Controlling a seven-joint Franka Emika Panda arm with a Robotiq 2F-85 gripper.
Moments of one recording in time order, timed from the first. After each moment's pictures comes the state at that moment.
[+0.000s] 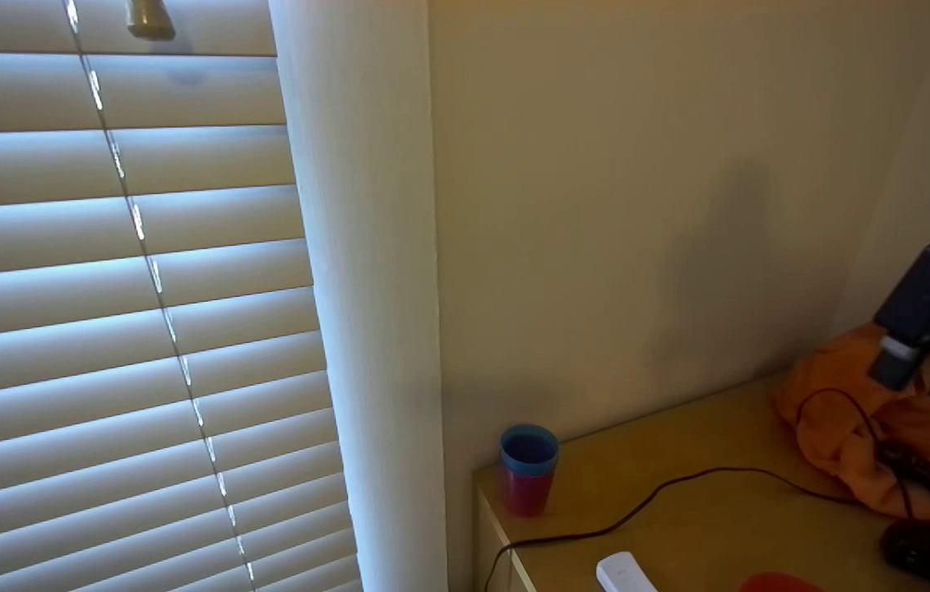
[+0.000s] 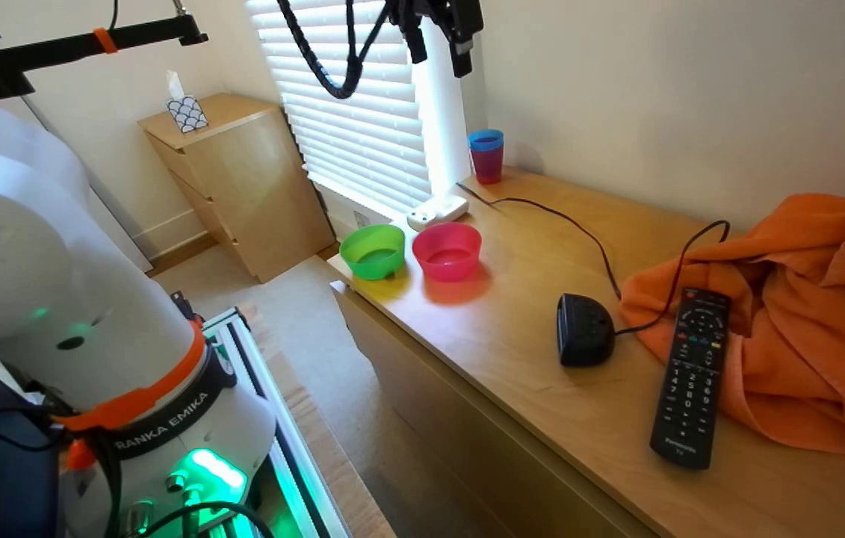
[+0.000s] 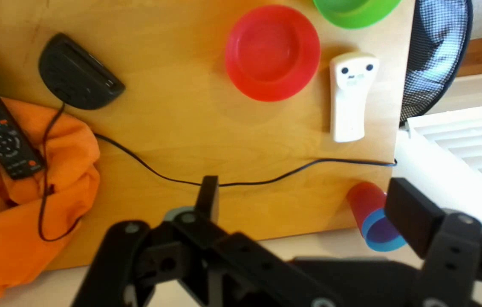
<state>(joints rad) 0.02 -0.50 0.03 -2.49 0.08 2.15 0.04</state>
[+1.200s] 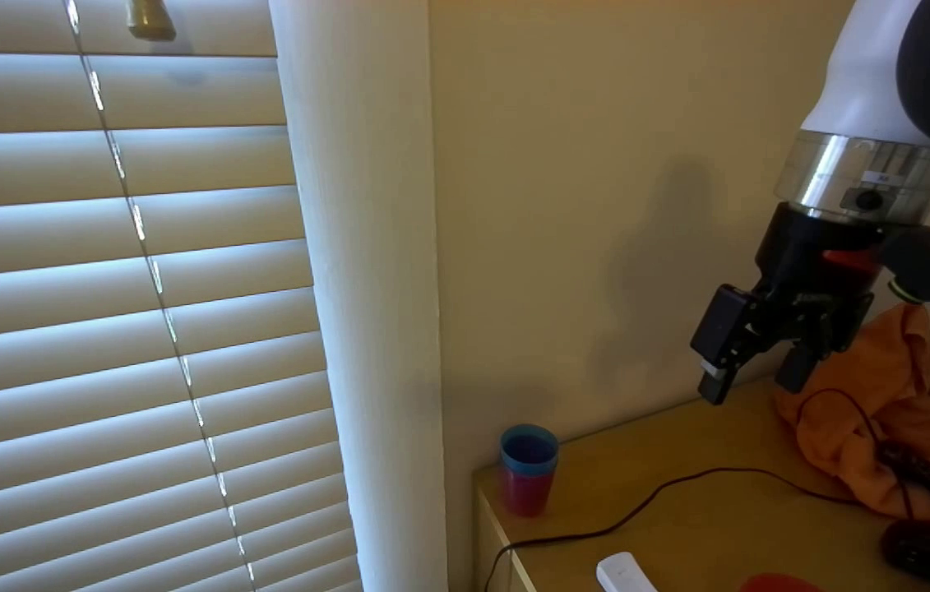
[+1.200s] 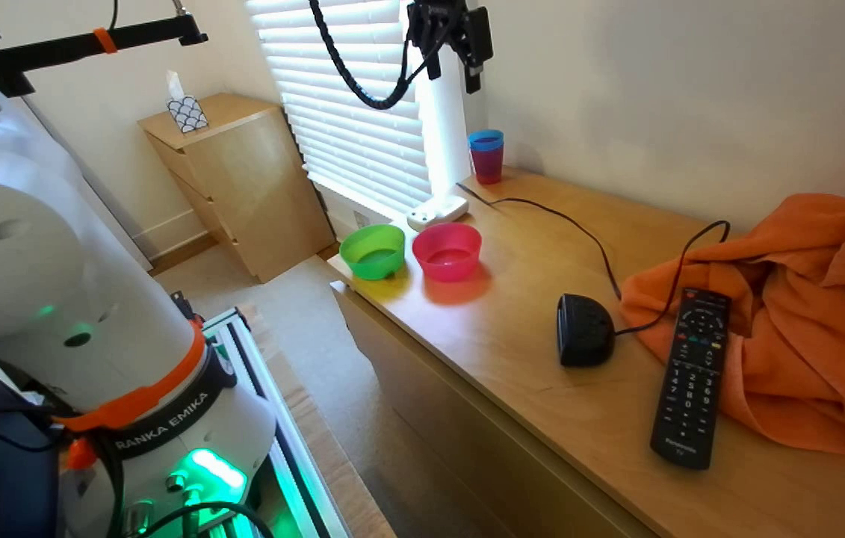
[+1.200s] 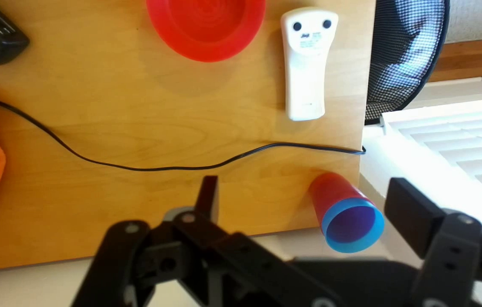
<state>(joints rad) 0.08 -0.19 0.10 -2.31 0.11 2.25 0.10</state>
